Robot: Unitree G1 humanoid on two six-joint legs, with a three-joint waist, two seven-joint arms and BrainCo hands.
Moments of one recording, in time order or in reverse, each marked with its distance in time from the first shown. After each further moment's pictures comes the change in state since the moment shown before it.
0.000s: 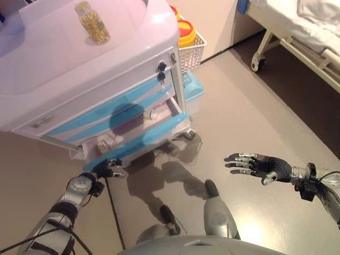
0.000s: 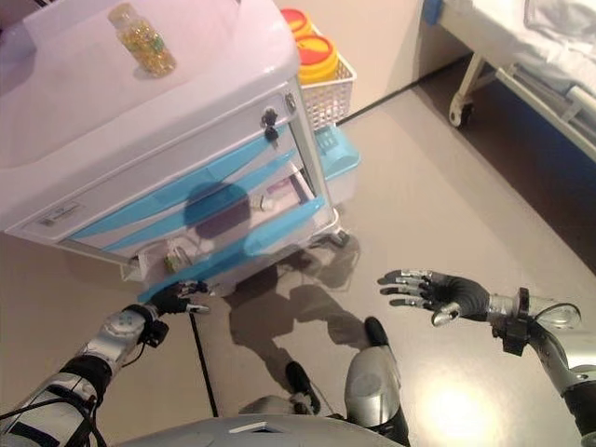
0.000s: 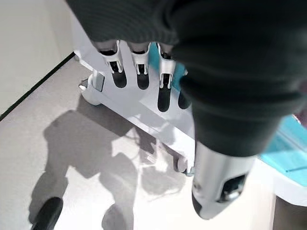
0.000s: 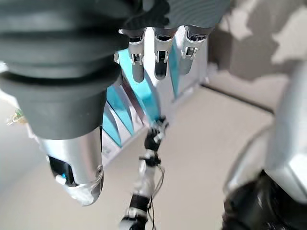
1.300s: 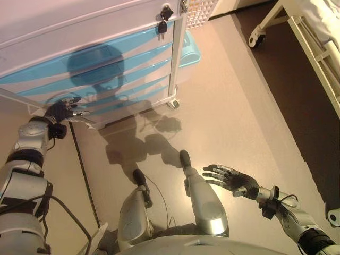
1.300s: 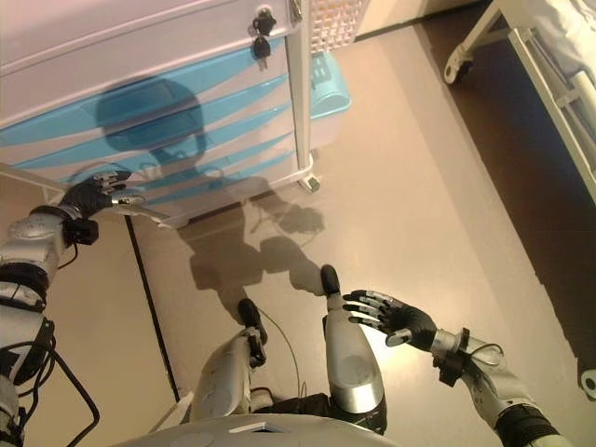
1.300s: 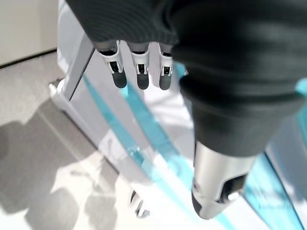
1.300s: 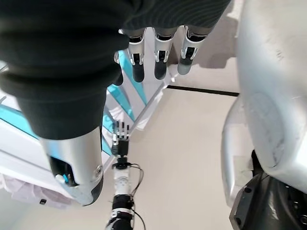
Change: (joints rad) left arm -0.305 0.226 0.052 0.057 -0.227 0.044 -0.120; right arm 0.002 0.246 0.260 0.125 0.104 -0.300 -0.209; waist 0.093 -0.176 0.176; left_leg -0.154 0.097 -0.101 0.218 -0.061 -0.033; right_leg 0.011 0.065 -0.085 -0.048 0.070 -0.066
